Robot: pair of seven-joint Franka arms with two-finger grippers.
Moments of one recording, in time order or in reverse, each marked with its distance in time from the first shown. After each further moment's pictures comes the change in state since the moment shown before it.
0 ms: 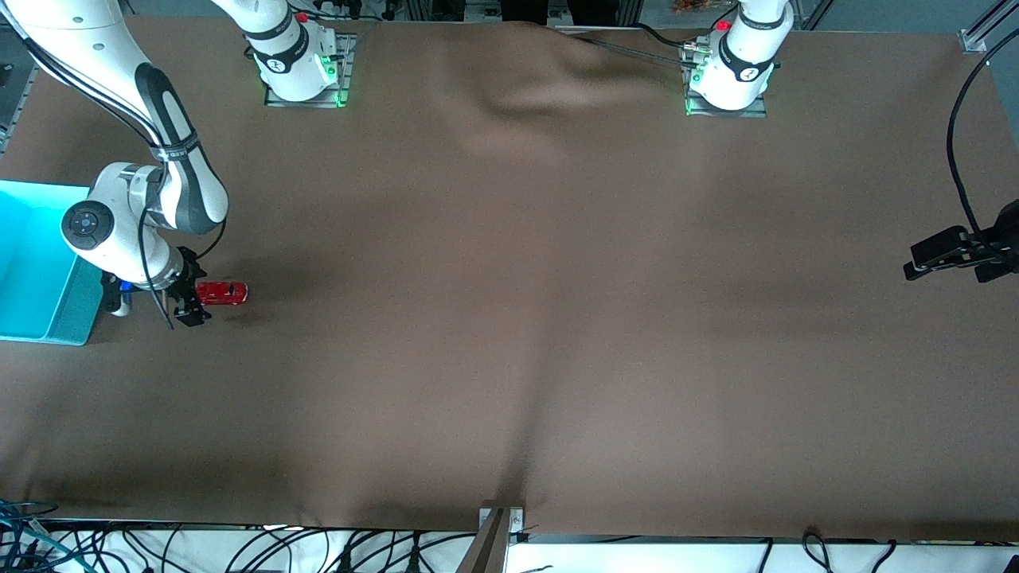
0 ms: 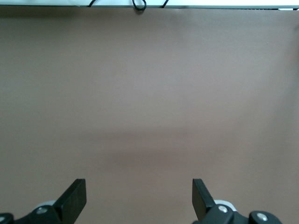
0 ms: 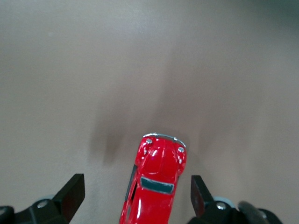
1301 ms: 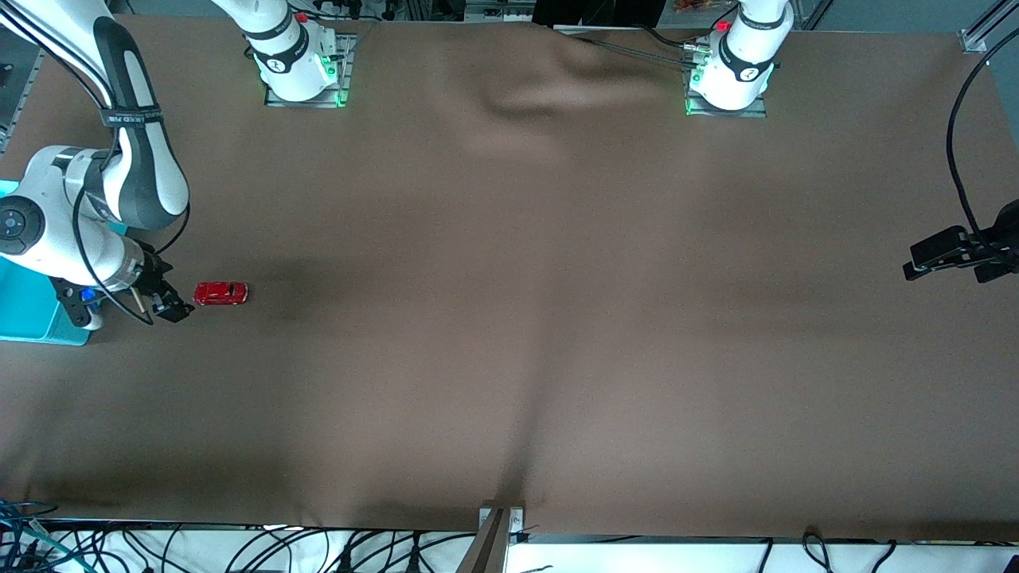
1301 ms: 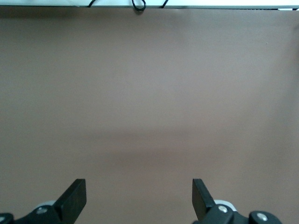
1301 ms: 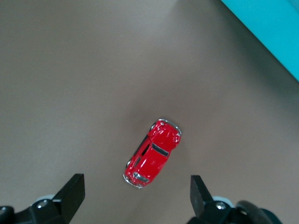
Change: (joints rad) left arm 0.000 0.000 -0.001 0.000 0.000 0.001 0.000; right arm 0.000 -0.109 0.021 0.172 0.000 -0.370 -0.285
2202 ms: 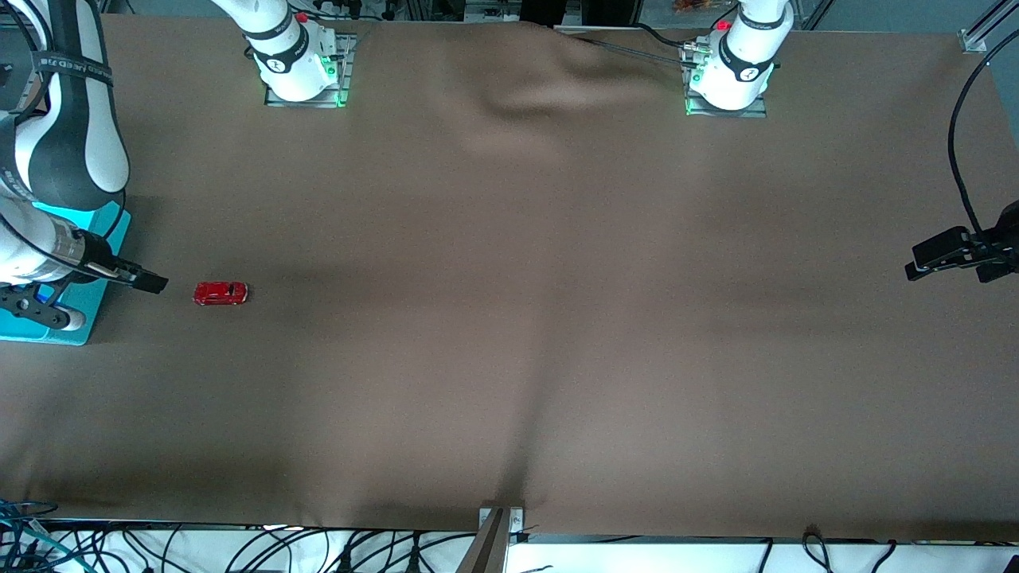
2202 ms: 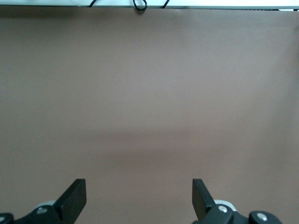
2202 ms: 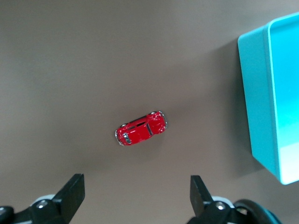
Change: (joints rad) left arm 0.000 0.000 0.002 0.000 0.000 0.000 -0.001; right arm 0.000 -0.050 0.018 0.243 -0.003 -0.380 -0.571
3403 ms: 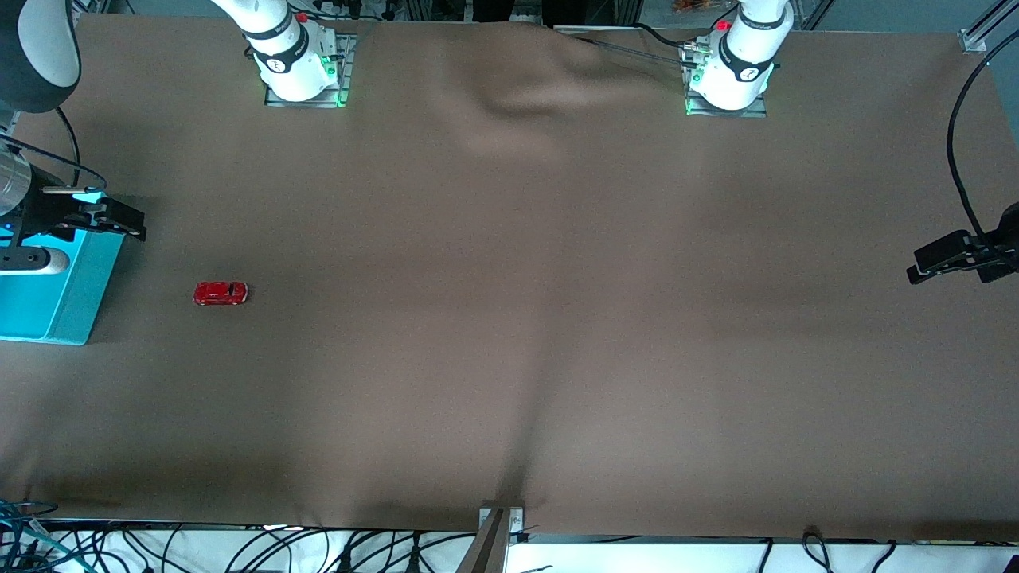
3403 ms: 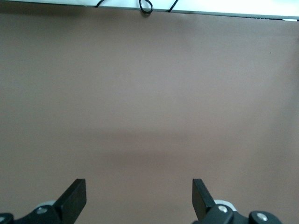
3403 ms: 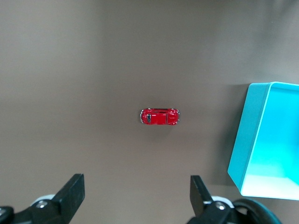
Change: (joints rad) left arm -0.002 0.000 0.003 0.000 0.000 0.010 -0.048; right arm 0.001 -0.116 0.094 0.204 -0.009 -0.270 -0.404
